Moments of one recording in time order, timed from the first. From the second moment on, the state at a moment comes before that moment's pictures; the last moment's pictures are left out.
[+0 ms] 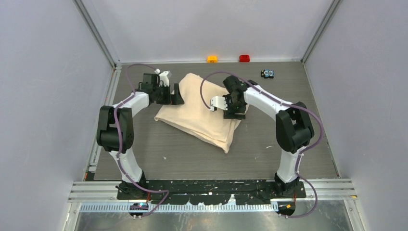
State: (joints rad) left arm -0.14 1.83 1.21 -0.23 0.50 -0.10; right arm 0.51 1.85 1.42 -0.85 0.01 -1.05
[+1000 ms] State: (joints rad) left arm -0.16 1.63 1.07 -0.29 0.60 -0.25; right arm 0.30 1.25 1.12 -0.67 -0.06 -0.54
